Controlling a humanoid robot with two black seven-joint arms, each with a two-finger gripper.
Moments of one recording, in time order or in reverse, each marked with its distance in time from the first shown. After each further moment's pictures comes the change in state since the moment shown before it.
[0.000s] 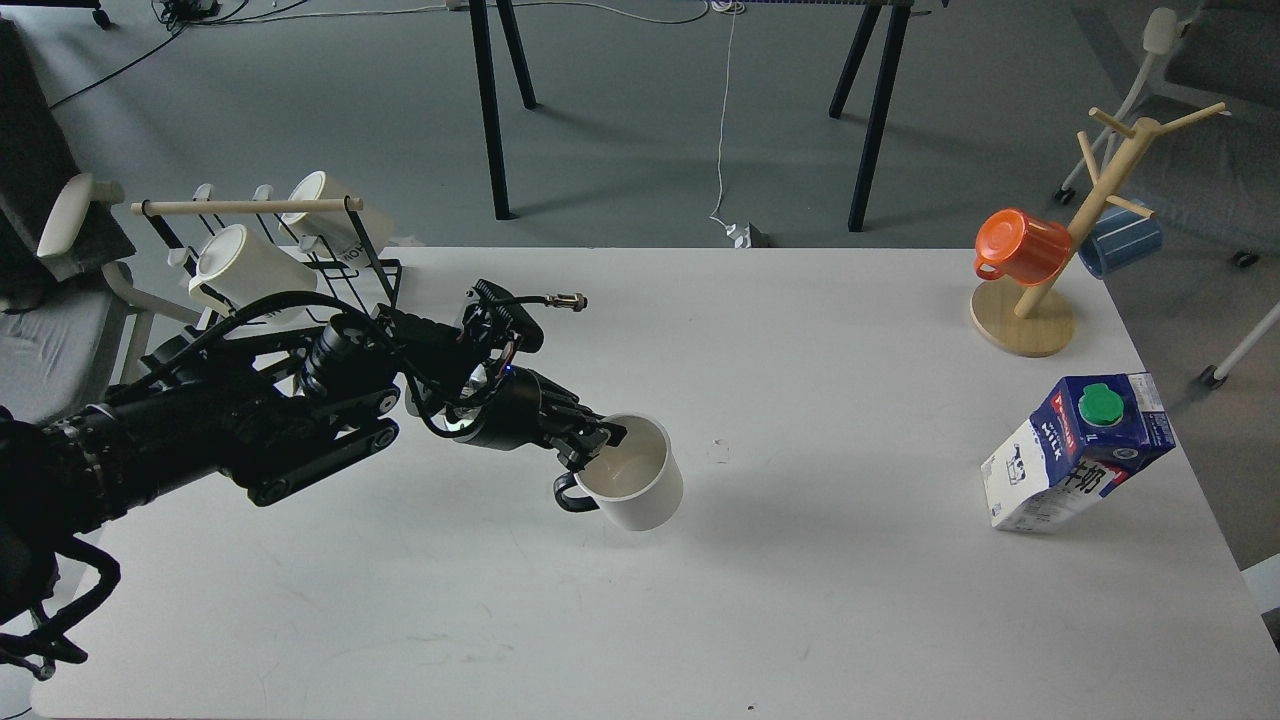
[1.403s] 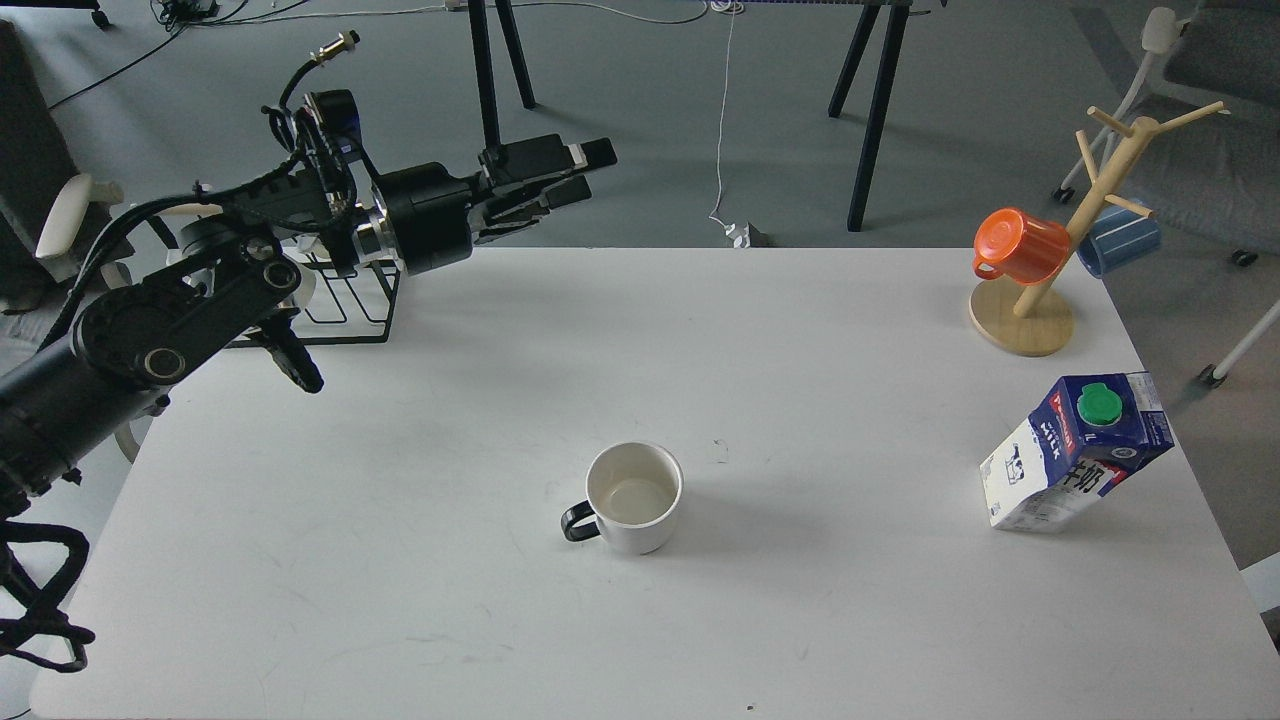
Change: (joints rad) left arm 0.059 0.130 -0.510 -0.022 -0.918 -0.146 0.000; right arm -0.017 -0.145 0.051 0.345 0.264 0.000 -0.014
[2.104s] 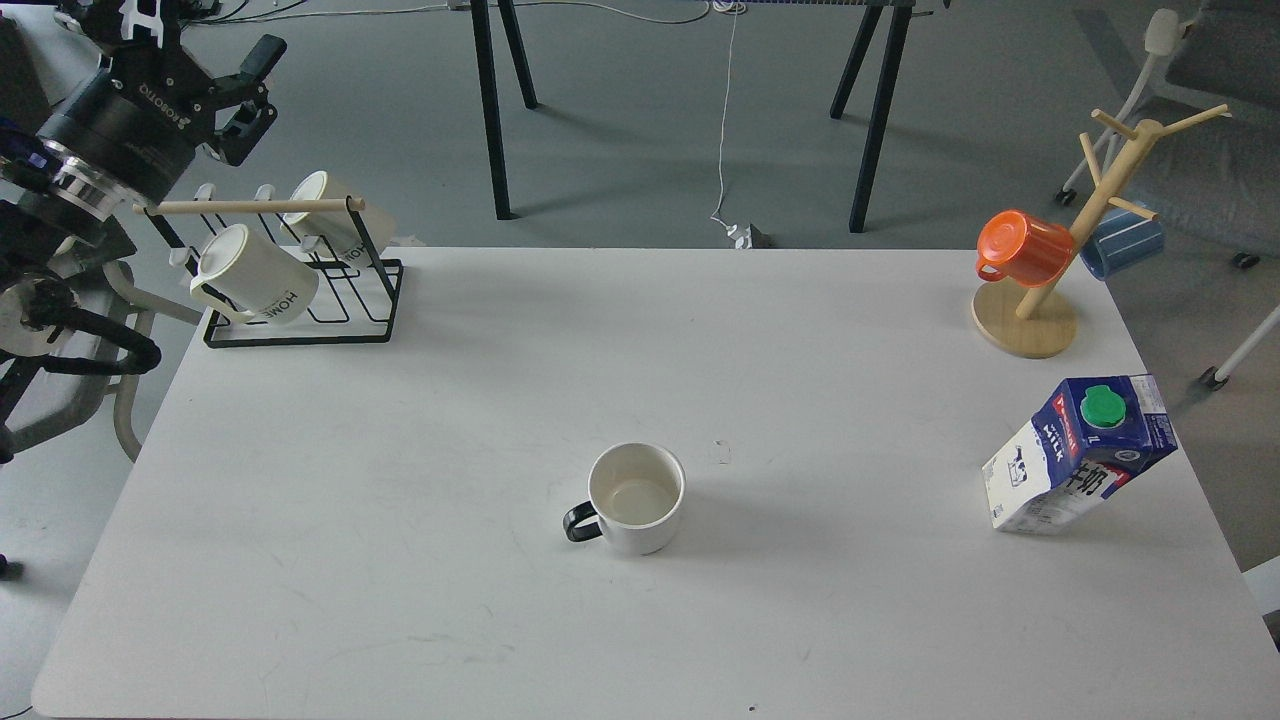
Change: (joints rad) left arm 0.151 0.232 -0.115 0.075 -0.621 0.000 0.000; right arm -0.376 -0.308 -0.152 0.134 0.169 0.000 0.010
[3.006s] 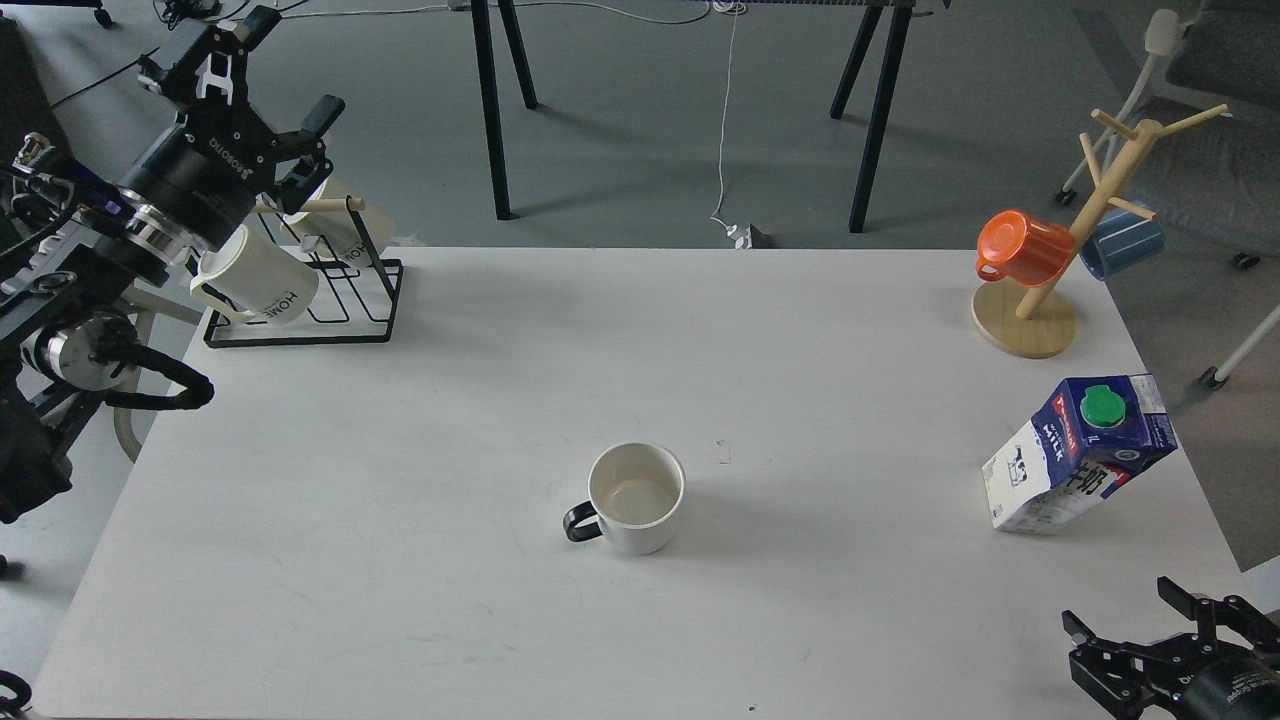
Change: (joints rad) left arm 0.051 -0.078 0.006 0.008 0.026 0.000 0.000; right arm 0.003 0.463 -0.448 -0.130 -0.192 0.000 0.061
